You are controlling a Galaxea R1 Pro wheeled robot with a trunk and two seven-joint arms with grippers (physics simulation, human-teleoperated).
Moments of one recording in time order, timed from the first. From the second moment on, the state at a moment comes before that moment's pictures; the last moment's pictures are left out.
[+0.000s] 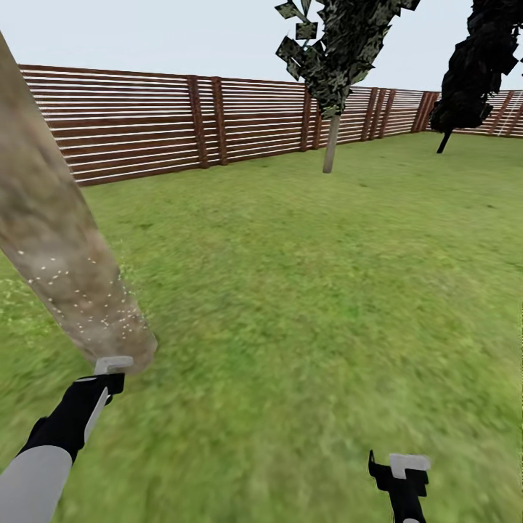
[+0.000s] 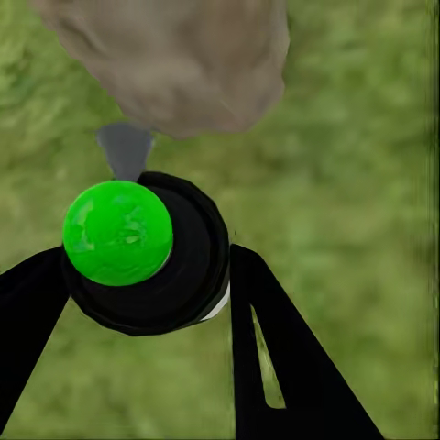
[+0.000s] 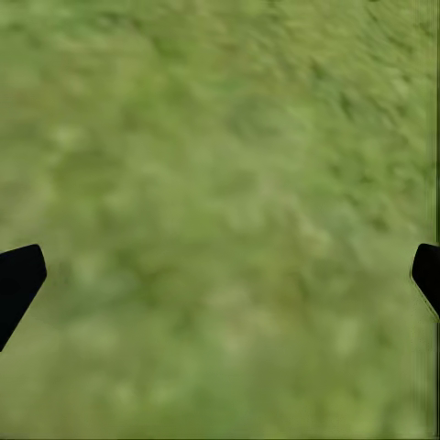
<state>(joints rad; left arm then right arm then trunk) -0.66 0.20 0.23 -0.72 -0.14 0.46 0.06 -0.49 -0.04 -0.90 -0.10 0.98 -0.59 -0.30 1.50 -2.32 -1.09</state>
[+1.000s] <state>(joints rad) -0.56 0.36 0.21 -0.71 -0.68 0.06 -1.20 -0.64 -0.02 -0.64 -0.26 1.18 -0.47 0.60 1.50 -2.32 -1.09</state>
